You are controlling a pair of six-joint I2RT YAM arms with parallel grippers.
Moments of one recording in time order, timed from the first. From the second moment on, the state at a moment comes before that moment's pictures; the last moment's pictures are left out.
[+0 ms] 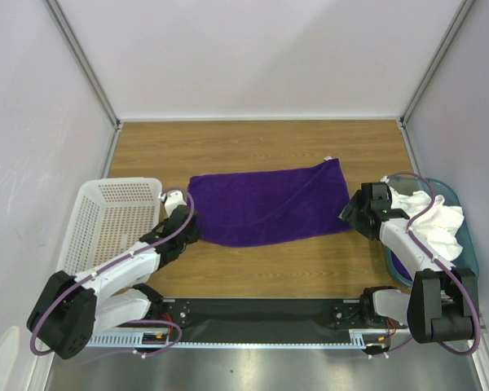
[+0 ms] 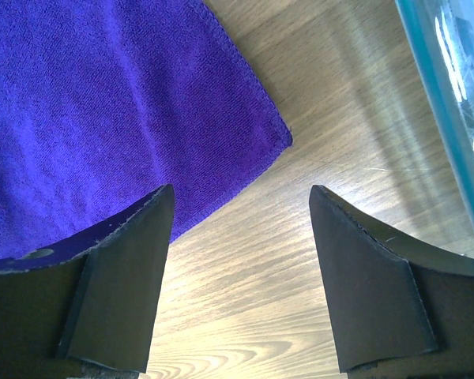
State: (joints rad) left arm -0.55 1.08 0.41 -0.15 -0.41 -0.69; right arm 0.07 1.19 0.64 -0.42 0.14 0.68
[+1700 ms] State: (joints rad) left arm -0.56 0.98 0.47 -0.50 -0.43 -0.95; right arm 0.04 1.18 0.61 -0.44 0.13 0.65
